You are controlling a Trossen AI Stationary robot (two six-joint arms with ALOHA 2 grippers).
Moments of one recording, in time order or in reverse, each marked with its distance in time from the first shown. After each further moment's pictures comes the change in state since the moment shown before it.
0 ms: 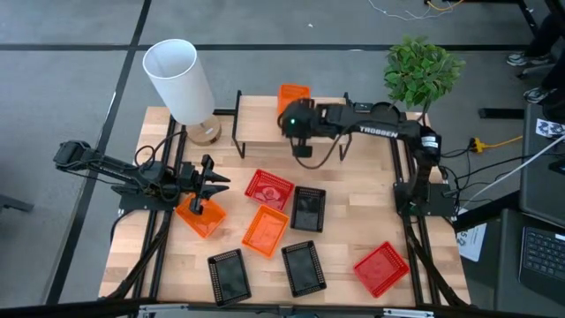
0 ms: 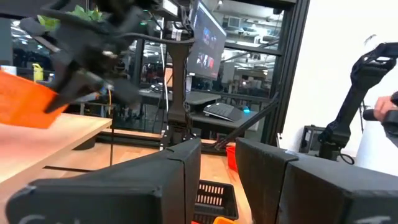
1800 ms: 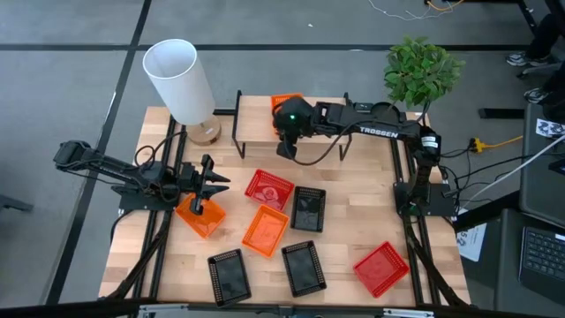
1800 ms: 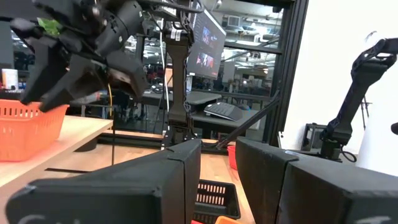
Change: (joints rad) left arm 0.000 0.000 0.000 -0.001 0.001 0.018; right arm 0.006 0.000 0.000 0.228 -0.187 0.247
